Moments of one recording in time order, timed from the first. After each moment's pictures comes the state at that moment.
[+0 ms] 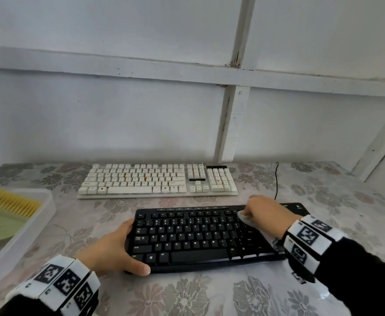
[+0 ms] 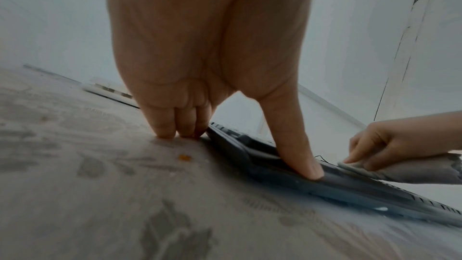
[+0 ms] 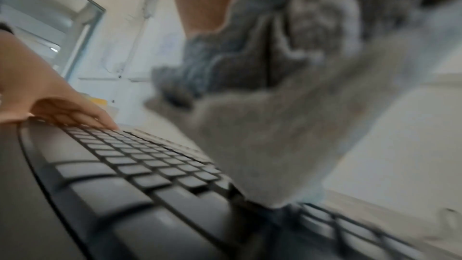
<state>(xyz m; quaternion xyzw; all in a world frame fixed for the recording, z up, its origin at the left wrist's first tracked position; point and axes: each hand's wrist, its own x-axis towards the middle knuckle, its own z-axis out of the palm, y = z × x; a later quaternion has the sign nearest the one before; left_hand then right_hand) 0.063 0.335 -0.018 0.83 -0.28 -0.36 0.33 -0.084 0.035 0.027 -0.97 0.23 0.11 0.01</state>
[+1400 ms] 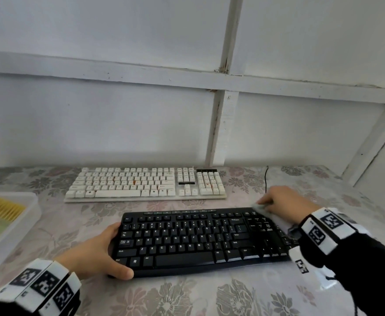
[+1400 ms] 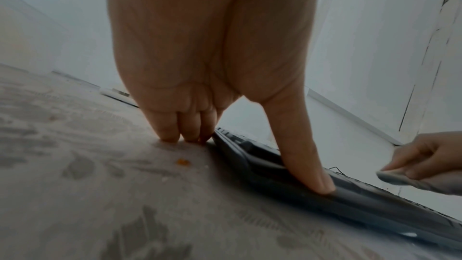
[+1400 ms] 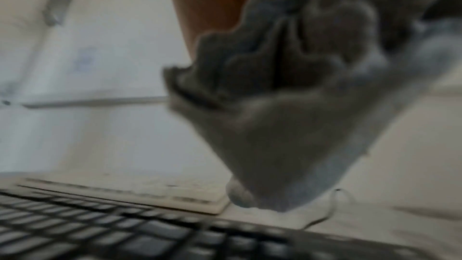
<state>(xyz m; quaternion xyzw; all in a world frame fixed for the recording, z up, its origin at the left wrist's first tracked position) 0.070 0.335 -0.032 0.81 -0.26 -0.38 0.36 -0.122 -0.020 0.058 -0.95 0.29 0.04 0.12</state>
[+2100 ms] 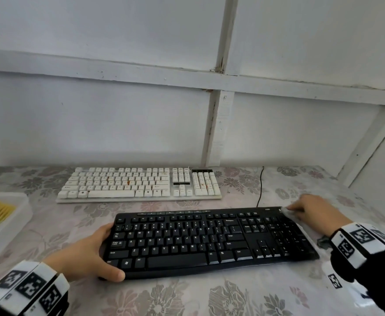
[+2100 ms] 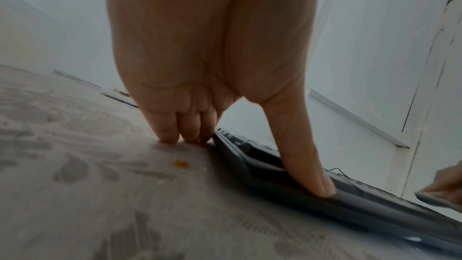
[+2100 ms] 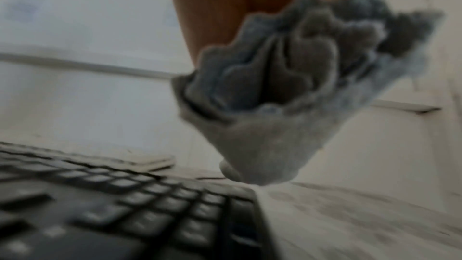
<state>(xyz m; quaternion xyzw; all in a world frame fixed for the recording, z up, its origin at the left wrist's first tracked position) 0.072 0.334 -0.032 0.80 -0.27 -0.38 0.37 -0.177 -0.064 0.052 -0.94 0.33 0.02 0.07</state>
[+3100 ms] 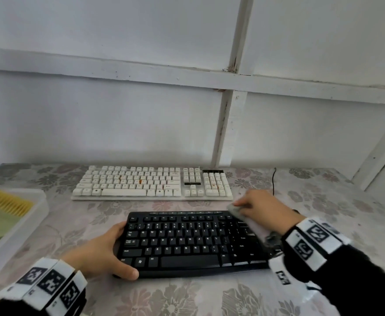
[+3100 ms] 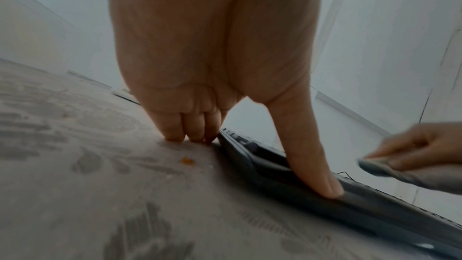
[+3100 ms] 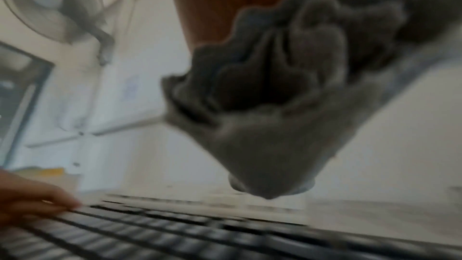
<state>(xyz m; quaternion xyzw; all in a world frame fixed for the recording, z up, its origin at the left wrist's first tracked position) 0.064 0.332 -0.023 0.80 -0.24 -0.40 0.37 -0.099 0.036 0.062 -0.97 0.18 0.02 0.15</state>
